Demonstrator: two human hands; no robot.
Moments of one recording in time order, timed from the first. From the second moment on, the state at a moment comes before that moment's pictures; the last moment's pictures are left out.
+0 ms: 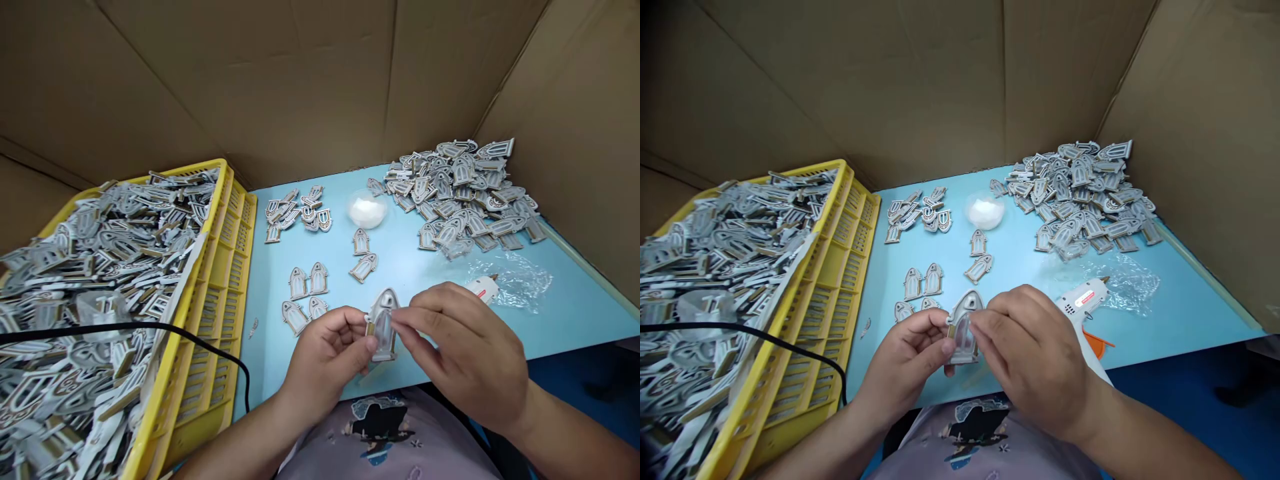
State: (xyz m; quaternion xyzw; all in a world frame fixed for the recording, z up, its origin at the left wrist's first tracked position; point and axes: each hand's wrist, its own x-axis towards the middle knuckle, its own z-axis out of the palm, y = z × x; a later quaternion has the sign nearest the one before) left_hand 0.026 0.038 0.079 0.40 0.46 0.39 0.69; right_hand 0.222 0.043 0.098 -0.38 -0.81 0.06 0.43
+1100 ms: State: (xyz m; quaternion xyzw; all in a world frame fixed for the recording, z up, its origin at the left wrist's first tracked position) left_hand 0.021 0.032 0.082 0.38 0.43 0.38 0.73; right_hand 0.207 0.051 0.084 -0.41 -0.76 0.18 0.48
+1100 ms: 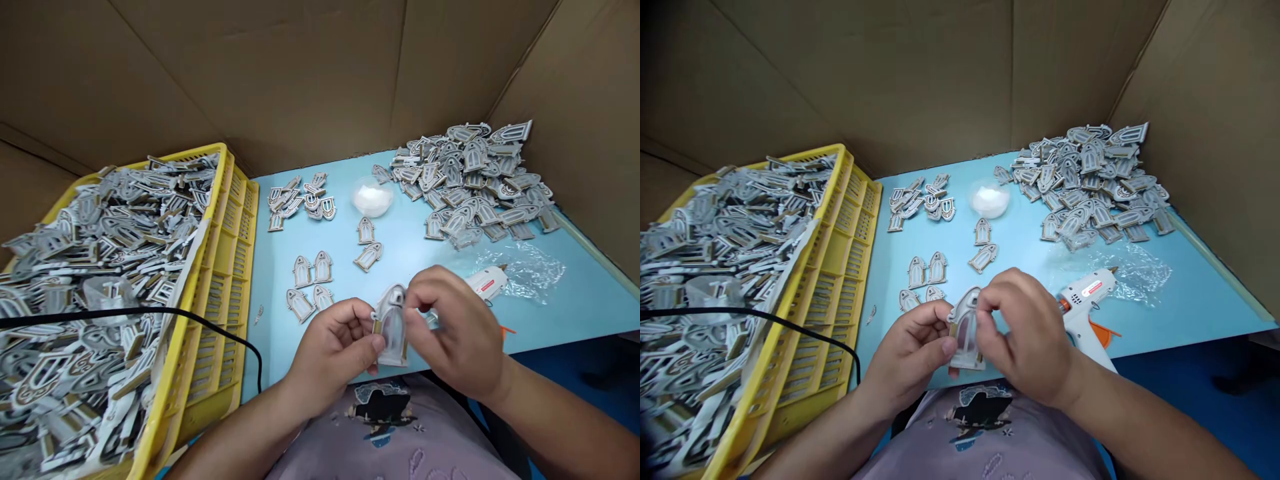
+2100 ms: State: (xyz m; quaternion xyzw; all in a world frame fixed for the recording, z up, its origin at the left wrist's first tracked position) left_hand 0.008 0.120 0.048 0.45 0.61 0.36 0.55; right_hand 0.320 0.027 0.063 -0.55 -0.60 0.44 0.37
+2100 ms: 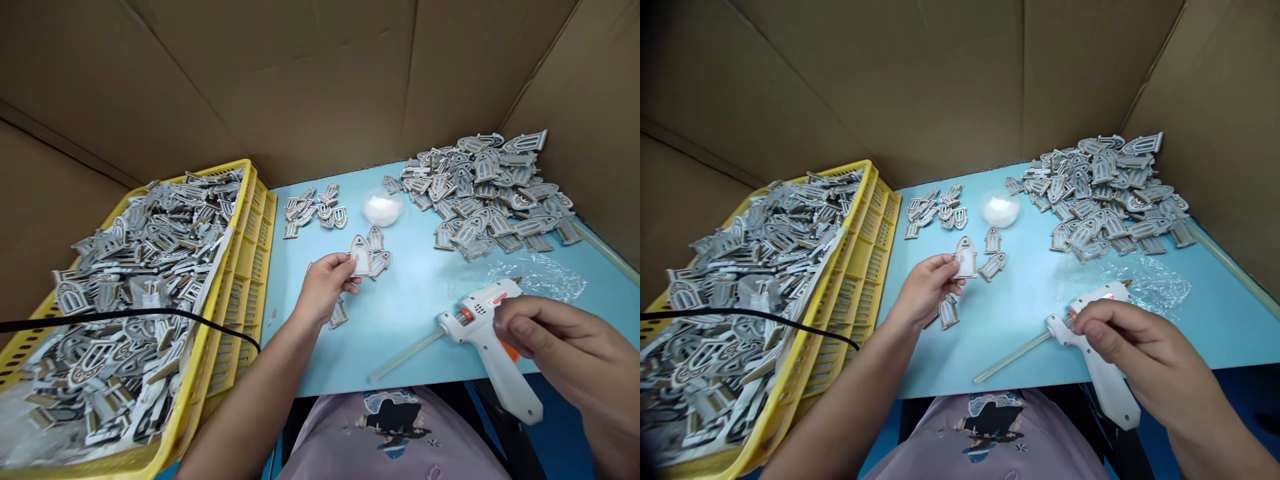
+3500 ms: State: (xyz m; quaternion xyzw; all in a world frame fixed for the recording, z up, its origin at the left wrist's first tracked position) left_hand 0.112 0.202 0.009 0.76 0.64 -0.07 0.13; right_hand 0.392 0.006 0.003 -0.57 -0.45 0.56 0.40
